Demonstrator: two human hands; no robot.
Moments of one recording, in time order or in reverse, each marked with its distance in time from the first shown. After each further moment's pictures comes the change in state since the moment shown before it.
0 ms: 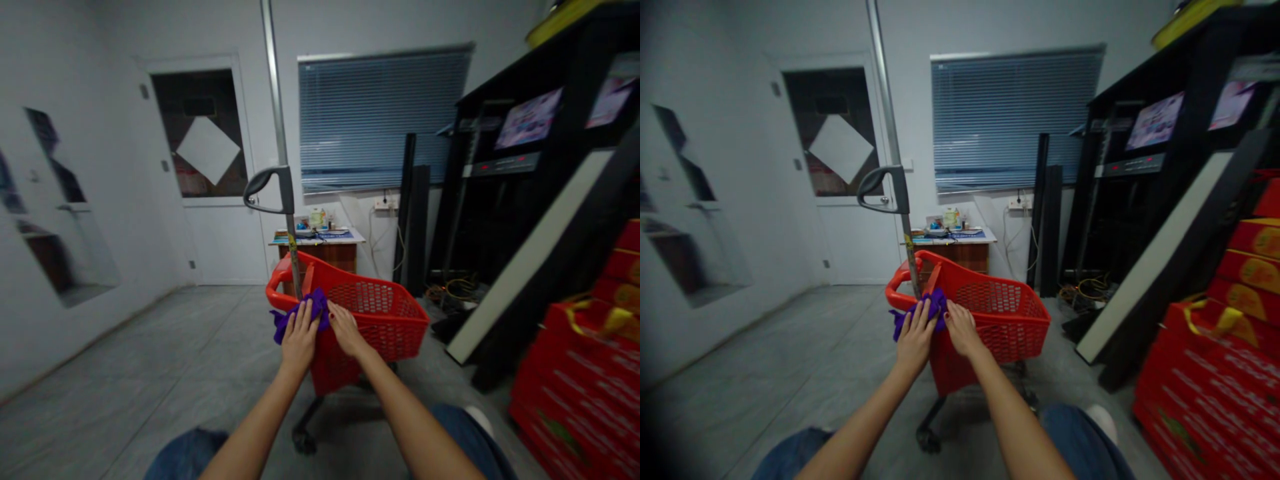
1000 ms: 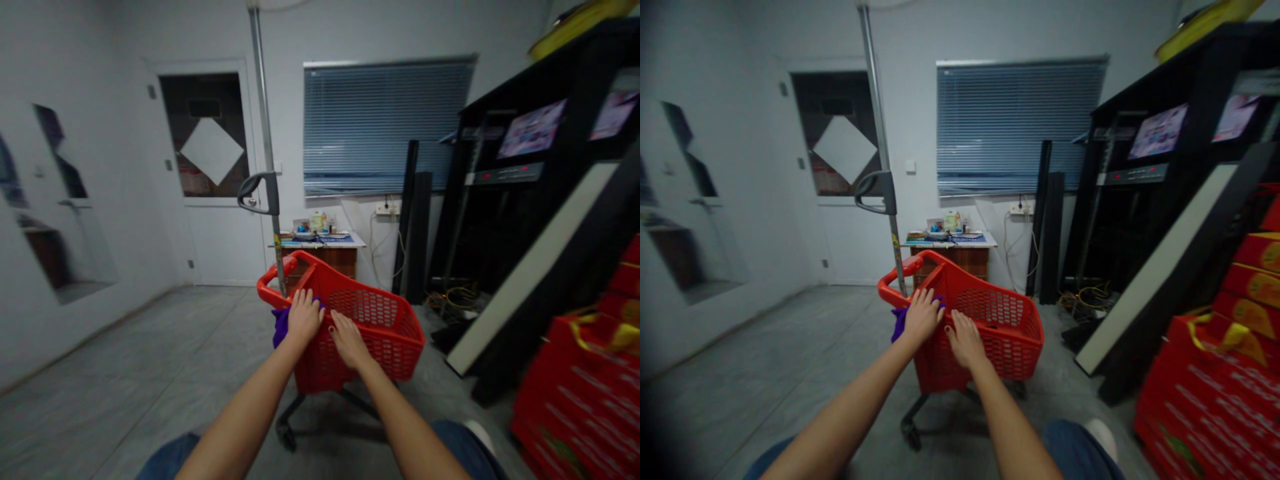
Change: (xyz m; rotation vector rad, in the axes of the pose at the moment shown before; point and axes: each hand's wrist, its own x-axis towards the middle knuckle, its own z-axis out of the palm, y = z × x) left_hand 0.081 -0.003 0.010 0.077 -0.215 -0.035; right_hand -0.008 0.021 0.005 -0.131 0.008 -0.017
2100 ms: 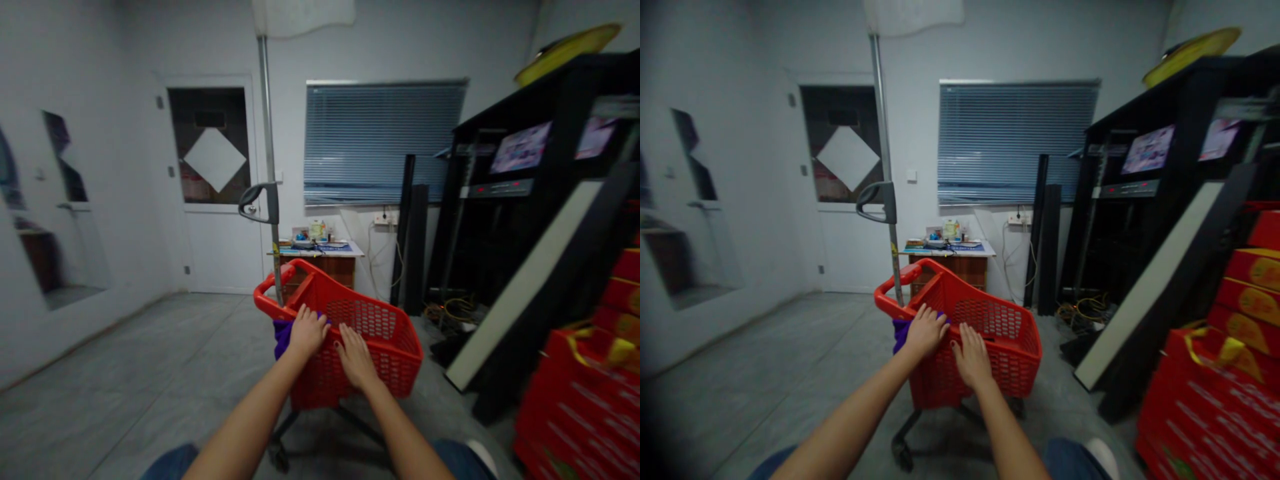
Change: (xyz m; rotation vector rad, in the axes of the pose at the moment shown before) left_hand -0.004 0.012 0.003 -0.037 -0.050 0.088; right_hand -0.016 0.012 -0.006 -0.057 0.002 0.124
